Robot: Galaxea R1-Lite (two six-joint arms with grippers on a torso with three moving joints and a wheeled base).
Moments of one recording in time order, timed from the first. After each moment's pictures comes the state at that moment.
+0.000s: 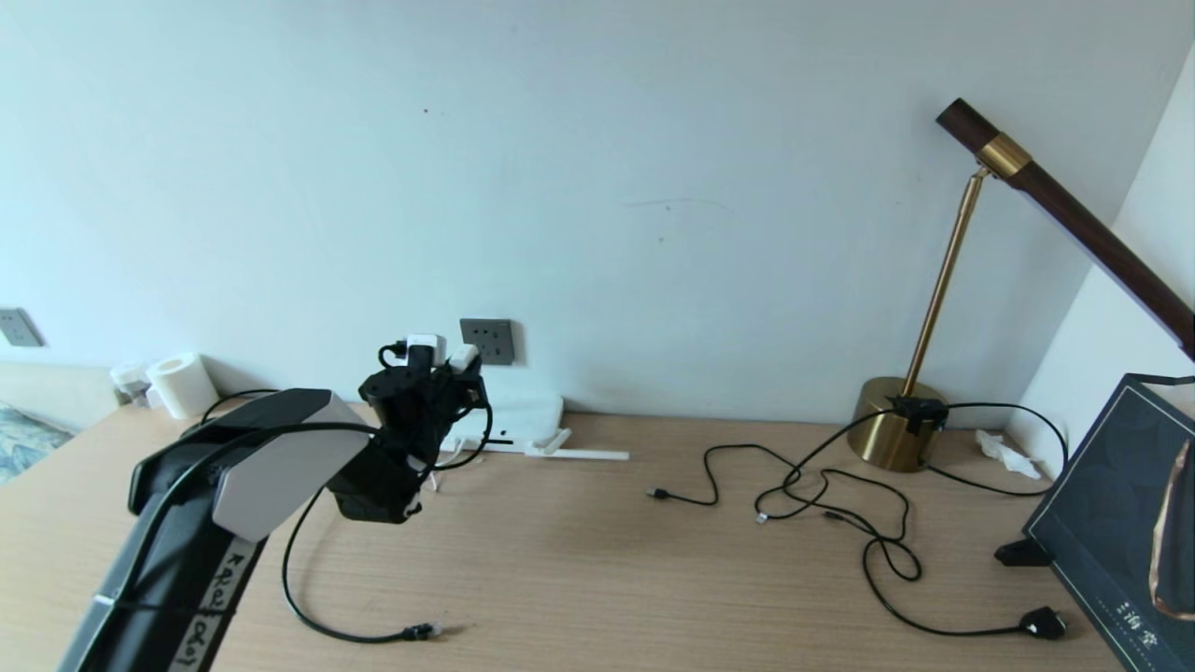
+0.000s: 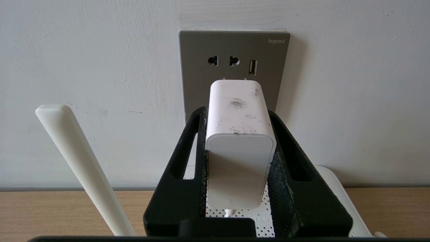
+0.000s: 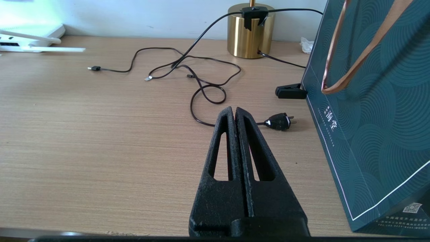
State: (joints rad) left arm -0.15 2.67 -1.46 -1.35 0.02 0.04; right arm 0.00 0.00 -0.05 0.13 -0.02 0.02
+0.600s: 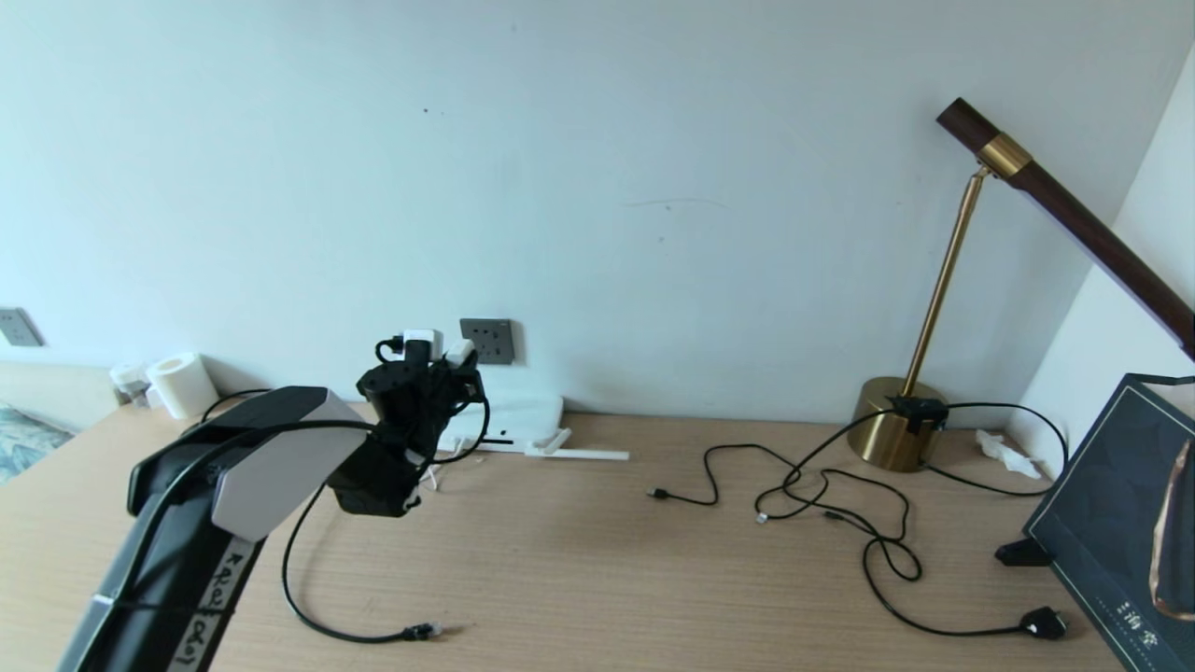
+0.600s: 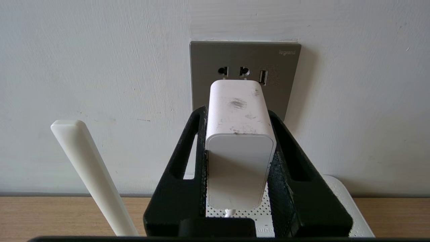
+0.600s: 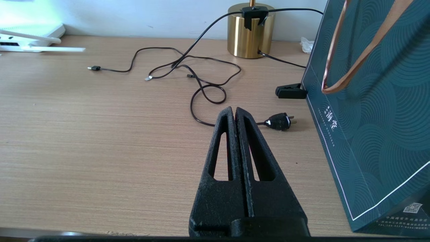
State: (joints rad) left arm -0.14 2.67 -1.50 -1.33 0.03 0.04; right arm 0.00 0.00 -0.05 0.13 -0.02 0.02
